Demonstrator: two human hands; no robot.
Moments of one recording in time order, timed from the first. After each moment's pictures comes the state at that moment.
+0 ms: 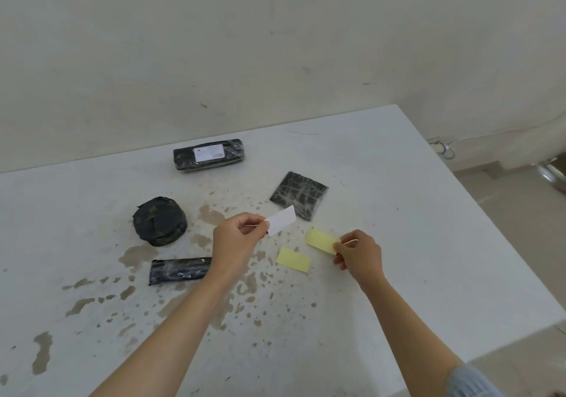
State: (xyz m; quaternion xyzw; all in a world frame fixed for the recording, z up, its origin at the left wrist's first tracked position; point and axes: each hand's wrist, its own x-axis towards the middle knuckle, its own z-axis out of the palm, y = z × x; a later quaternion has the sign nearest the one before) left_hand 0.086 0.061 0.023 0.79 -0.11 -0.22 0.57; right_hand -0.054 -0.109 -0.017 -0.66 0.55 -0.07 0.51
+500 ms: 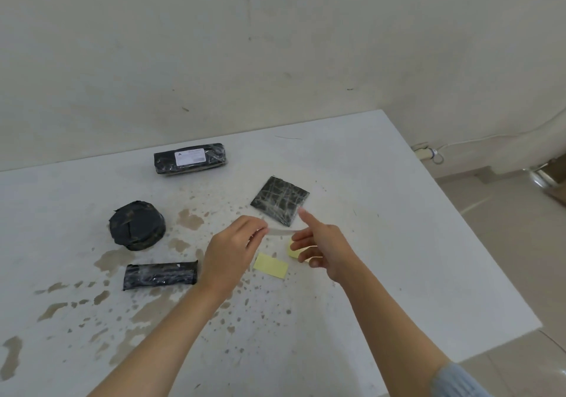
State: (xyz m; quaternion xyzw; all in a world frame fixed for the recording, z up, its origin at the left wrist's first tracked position) left_hand 0.066 0.042 0.023 0.83 -0.44 0.03 0.34; right_hand -0.029 -0.113 0.045 -0.54 0.50 0.04 0.68
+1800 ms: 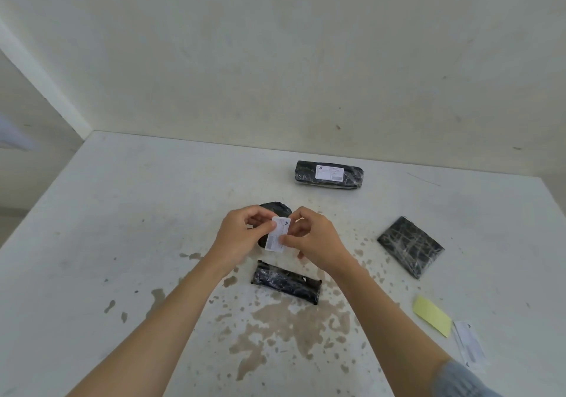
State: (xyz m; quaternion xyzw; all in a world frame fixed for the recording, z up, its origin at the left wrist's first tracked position) left_hand 0.195 0.207 0.042 0.80 -0.08 -0.18 0.56; right_hand 0.145 0.051 0.034 -0.80 0.13 0.07 0.57
